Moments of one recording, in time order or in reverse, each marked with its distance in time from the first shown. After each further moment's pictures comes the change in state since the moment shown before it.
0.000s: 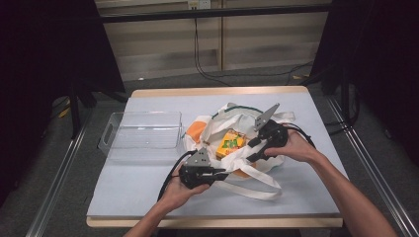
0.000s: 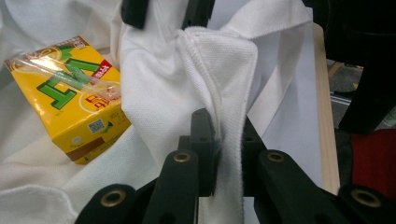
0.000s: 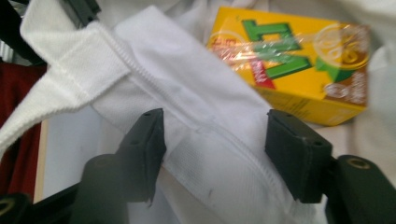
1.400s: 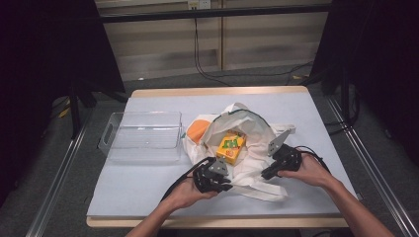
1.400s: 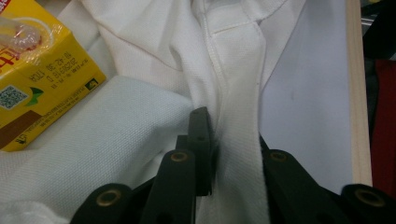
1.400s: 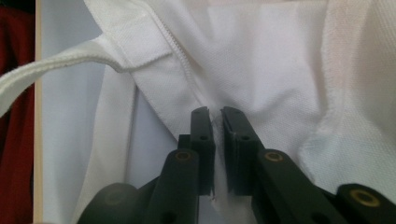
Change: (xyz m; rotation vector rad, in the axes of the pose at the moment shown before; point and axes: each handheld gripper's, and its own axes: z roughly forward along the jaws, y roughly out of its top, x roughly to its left) left arm -0.007 -0.001 0.041 0.314 -0.033 0.104; right arm 0.029 -0.069 0.014 0.091 0.007 0.052
